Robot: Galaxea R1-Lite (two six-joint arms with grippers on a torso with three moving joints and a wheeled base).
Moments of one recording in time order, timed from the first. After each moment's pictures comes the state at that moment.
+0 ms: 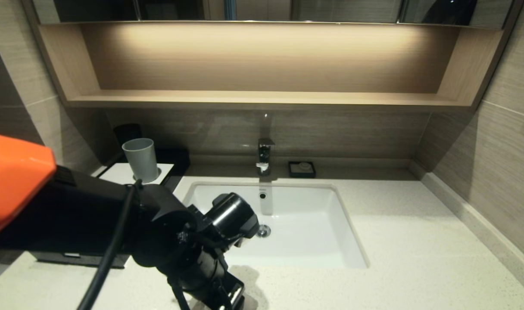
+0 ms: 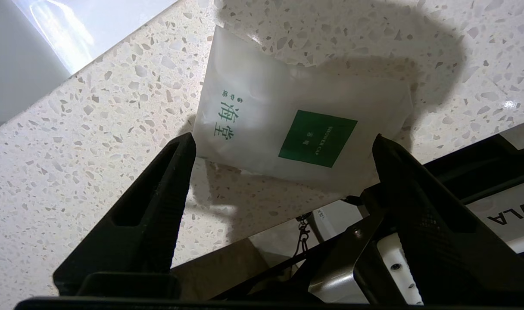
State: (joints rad) left arm -0.79 1.88 -1.12 0.51 0.07 -0.18; right arm 0.00 0.00 0.00 0.00 0.00 0.00
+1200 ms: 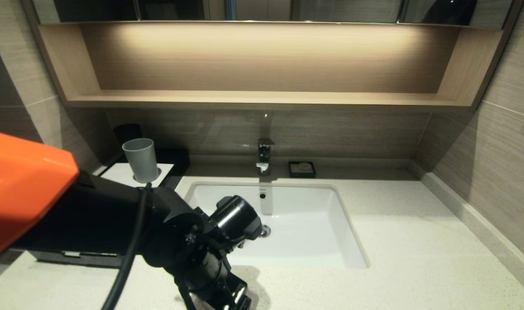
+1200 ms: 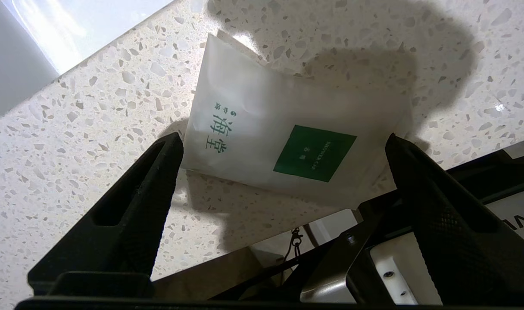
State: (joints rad) left arm -0.79 1.91 -1.13 0.50 0.06 -0.21; right arm 0.00 0.00 0.00 0.00 0.00 0.00
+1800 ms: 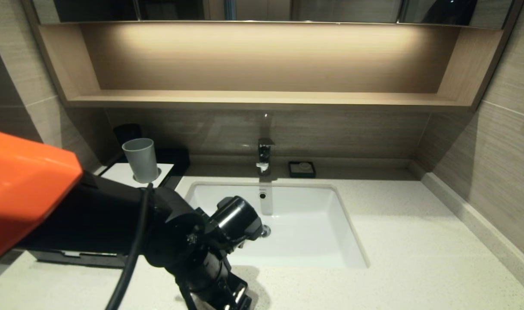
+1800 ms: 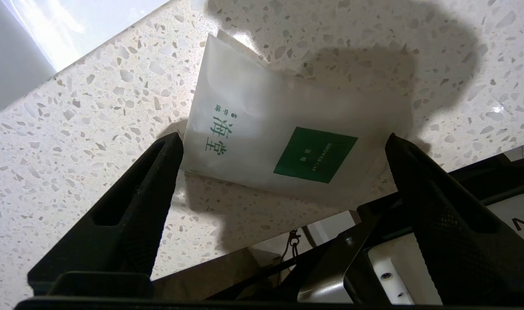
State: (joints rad) left arm -0.79 1.92 -1.13 0.50 0.06 -0.23; right arm 0.00 0.00 0.00 0.00 0.00 0.00
